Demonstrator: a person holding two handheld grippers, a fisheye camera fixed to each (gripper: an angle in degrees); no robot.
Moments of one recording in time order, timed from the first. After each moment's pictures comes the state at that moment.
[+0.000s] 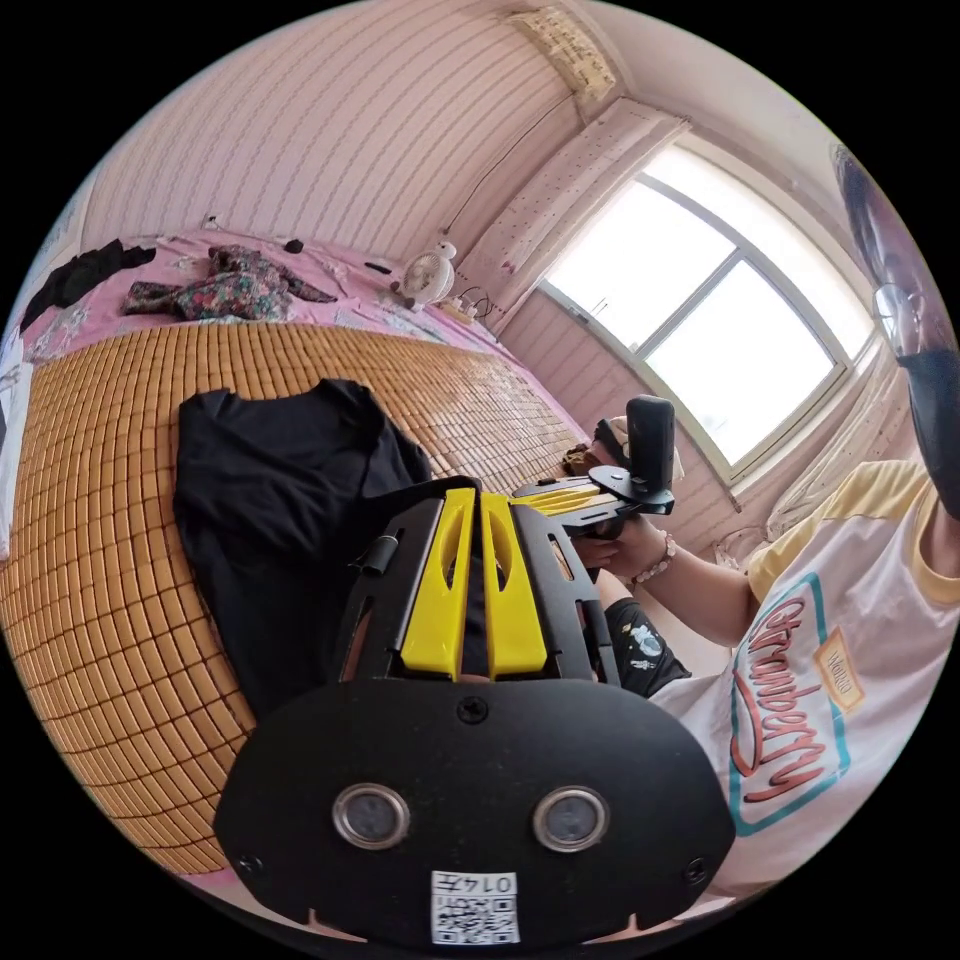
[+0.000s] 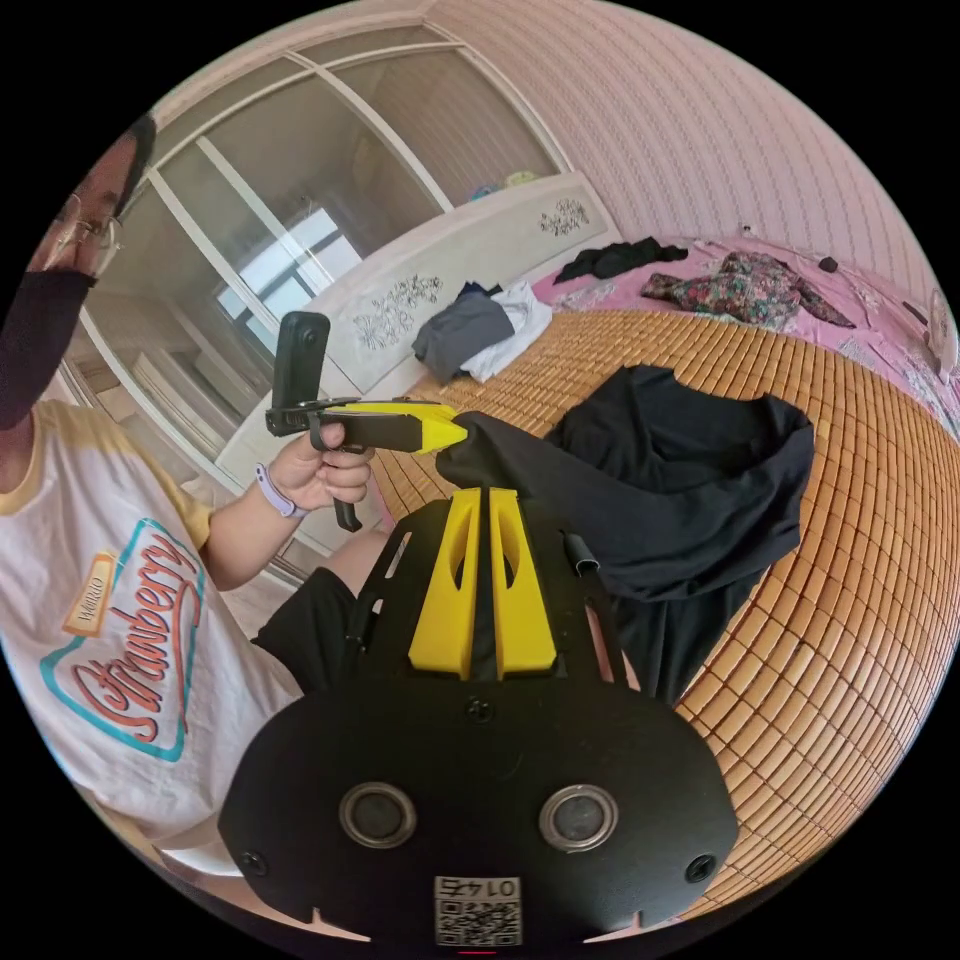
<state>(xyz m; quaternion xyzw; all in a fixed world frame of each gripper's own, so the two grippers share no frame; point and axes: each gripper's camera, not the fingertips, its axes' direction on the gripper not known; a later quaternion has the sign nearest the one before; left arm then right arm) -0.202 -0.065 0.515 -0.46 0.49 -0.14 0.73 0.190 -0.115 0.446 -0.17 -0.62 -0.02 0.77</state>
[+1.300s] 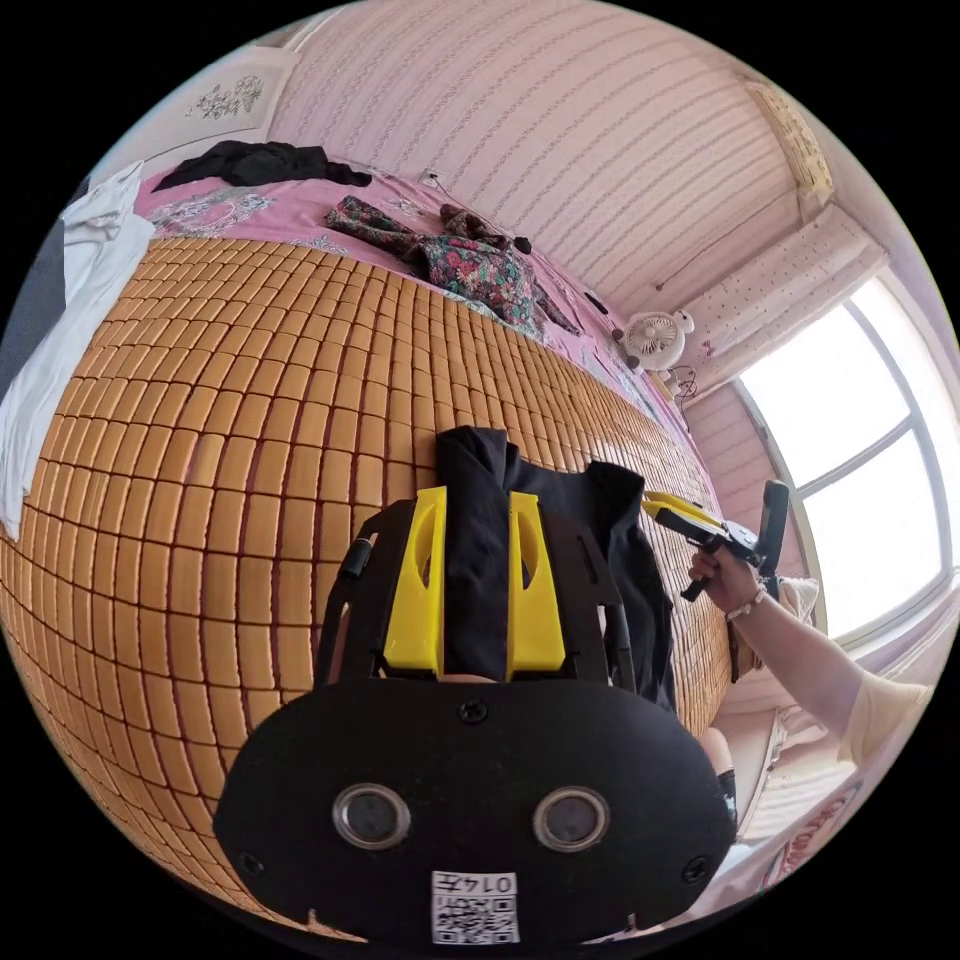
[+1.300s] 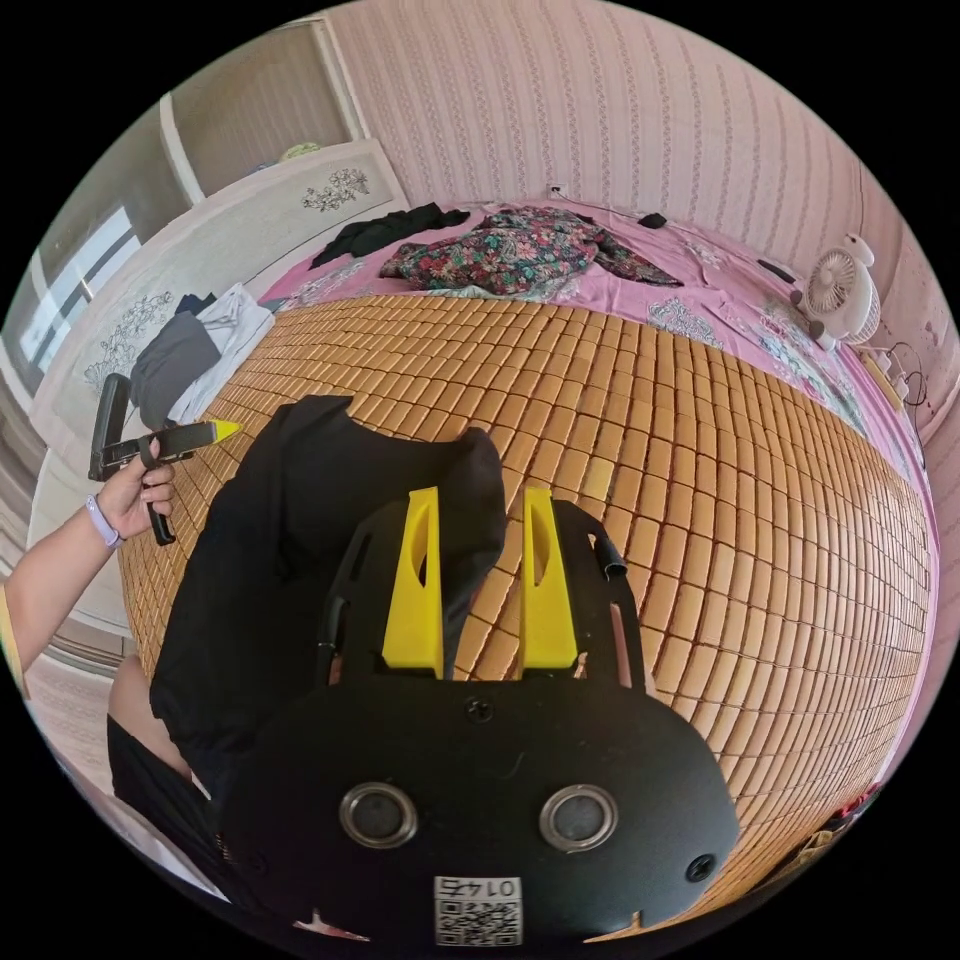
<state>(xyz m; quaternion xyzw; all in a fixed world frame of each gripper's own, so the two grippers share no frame) -0.280 0.099 0.770 -0.57 0.25 -0.23 0.75 0.142 -0.160 0.809 -0.30 -0.36 -0.03 0.88</state>
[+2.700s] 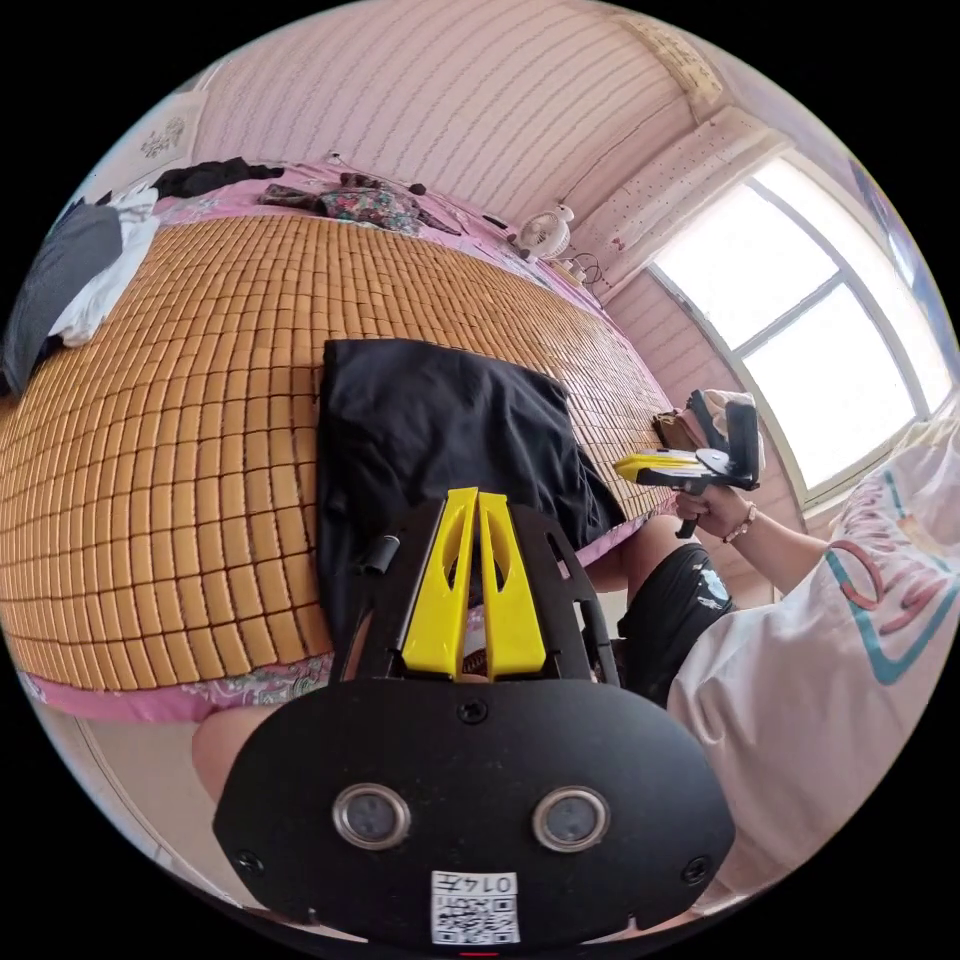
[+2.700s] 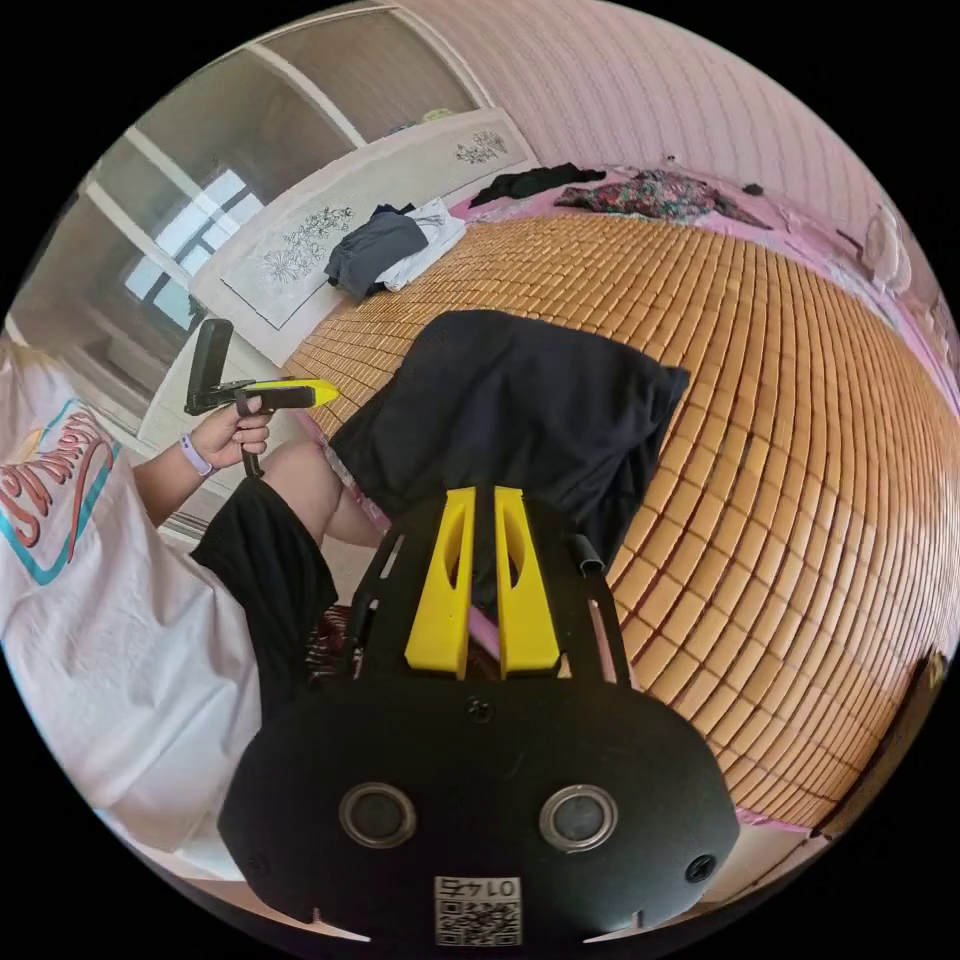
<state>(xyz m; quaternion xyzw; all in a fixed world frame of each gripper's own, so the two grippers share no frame) -0.207 0.071 0.430 -0.57 0.35 -0.11 0.73 0.141 -0.007 0.474 -0.29 -0.48 -0.09 0.83</state>
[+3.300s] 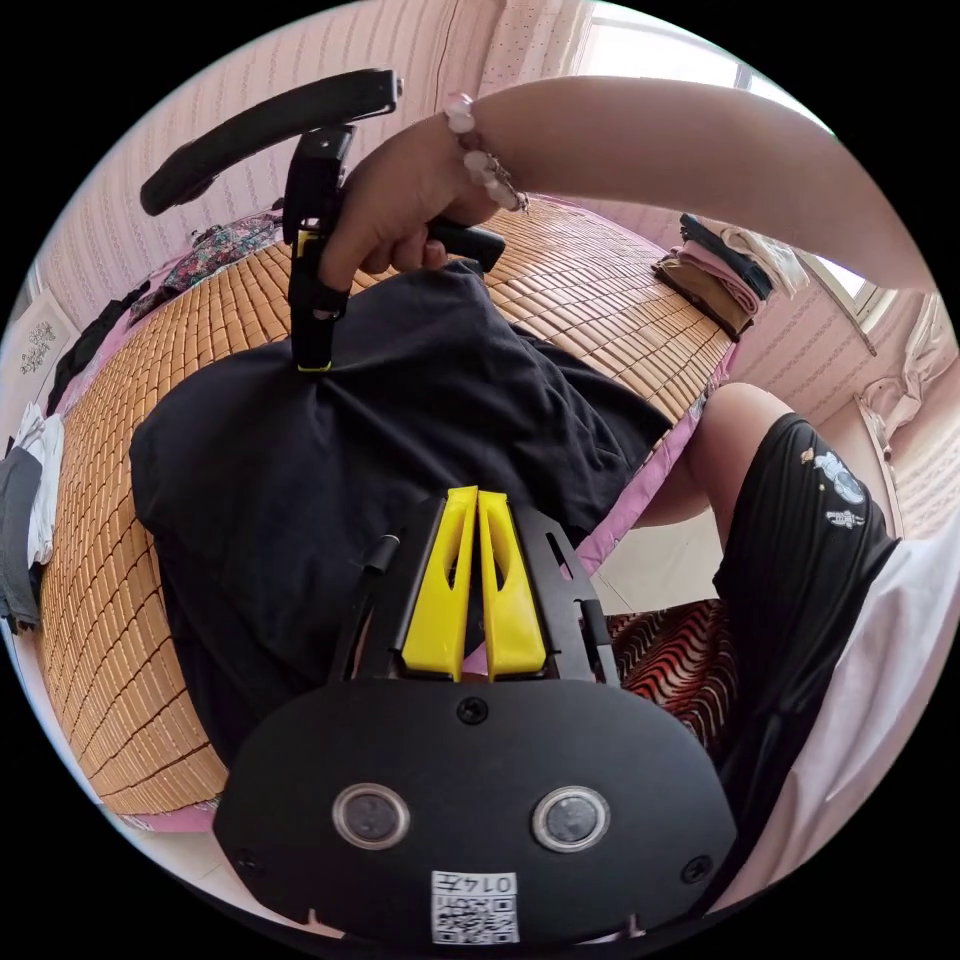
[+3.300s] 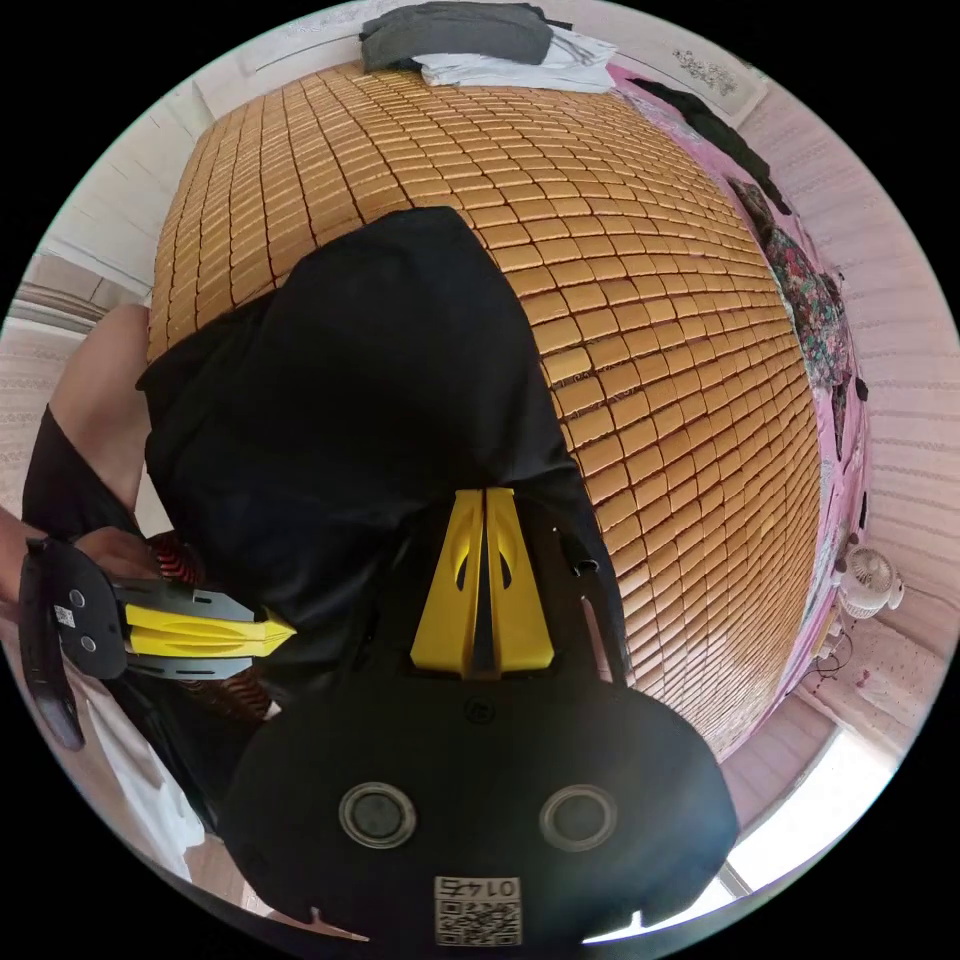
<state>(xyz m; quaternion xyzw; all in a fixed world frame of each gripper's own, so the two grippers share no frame) -0.039 0.166 0.364 -0.55 0.39 0.11 0.73 -0.164 -0.029 0.557 -0.37 -0.32 -0.48 0.73</state>
